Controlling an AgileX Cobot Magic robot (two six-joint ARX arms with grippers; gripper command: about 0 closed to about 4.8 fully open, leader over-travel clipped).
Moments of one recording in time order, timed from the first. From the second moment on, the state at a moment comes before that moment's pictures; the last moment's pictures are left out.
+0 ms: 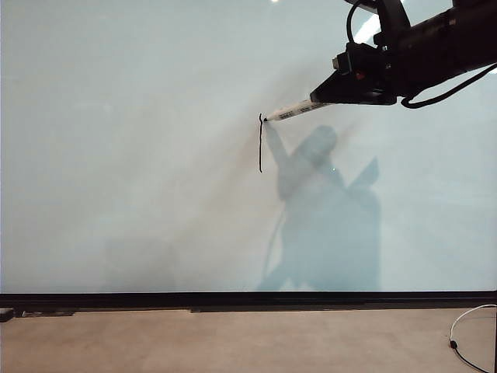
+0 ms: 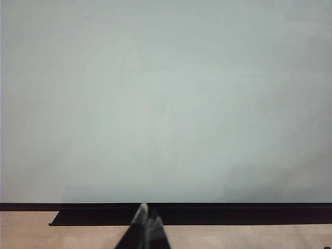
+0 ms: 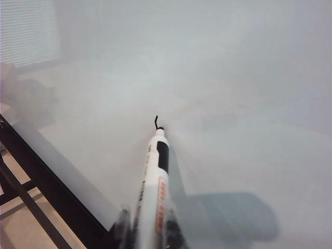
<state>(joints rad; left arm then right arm) 0.00 0.00 0.00 -0.02 0.00 -0.01 0.35 1.39 0.69 0.62 -0.40 -0.17</state>
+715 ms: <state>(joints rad) 0.00 0.00 0.00 -0.02 0.00 -0.01 0.32 1.37 0.68 0.60 -0.39 -0.18</state>
